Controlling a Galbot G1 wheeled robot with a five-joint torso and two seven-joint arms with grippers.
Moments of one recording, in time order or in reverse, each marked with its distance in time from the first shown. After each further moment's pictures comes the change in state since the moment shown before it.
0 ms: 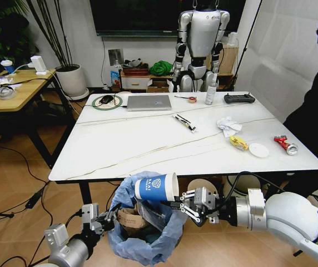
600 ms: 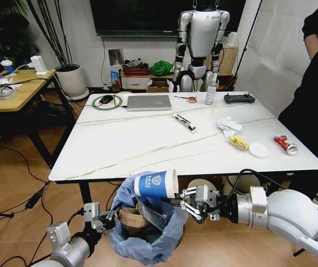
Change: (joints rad) left arm -0.005 0.011 0.001 -0.005 -0.019 0.001 0.000; right arm -0.004 0.006 0.007 -0.008 -0.029 0.029 -0.015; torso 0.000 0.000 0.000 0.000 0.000
